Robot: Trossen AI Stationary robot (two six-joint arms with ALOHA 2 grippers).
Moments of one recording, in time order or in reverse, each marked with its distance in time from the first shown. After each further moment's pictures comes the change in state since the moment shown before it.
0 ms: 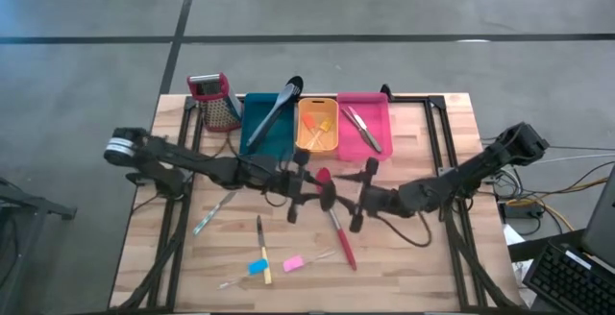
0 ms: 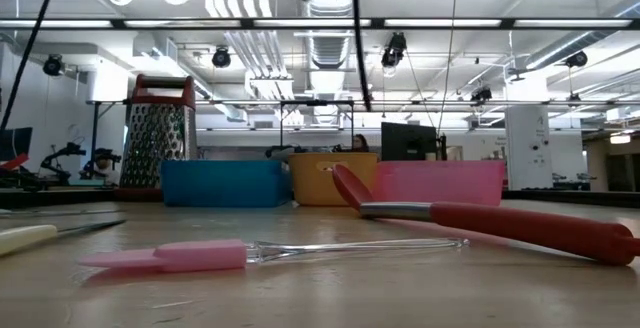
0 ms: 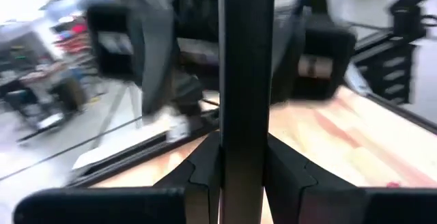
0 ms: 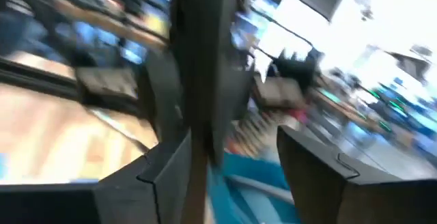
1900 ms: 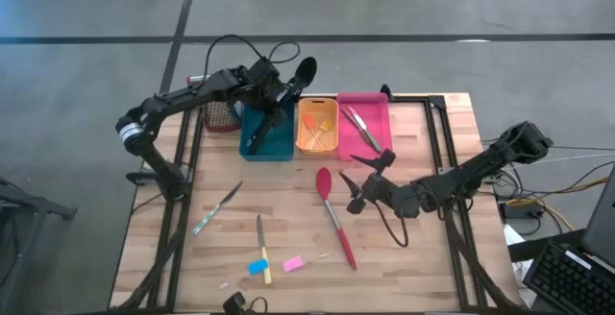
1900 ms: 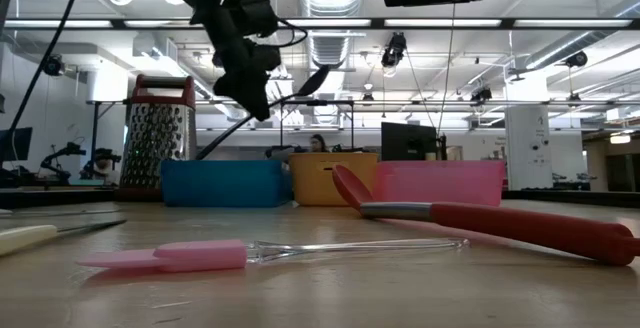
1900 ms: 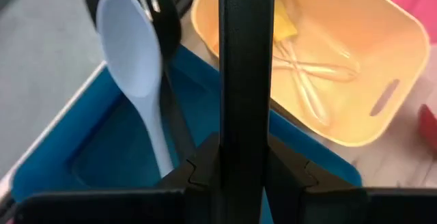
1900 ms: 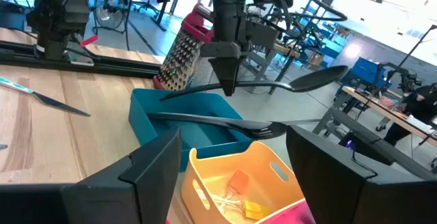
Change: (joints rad) left arm 0.768 0.102 0.428 -1.242 0.043 -0.381; right arm -0.001 -0.044 -0.002 -0.252 0.377 0.203
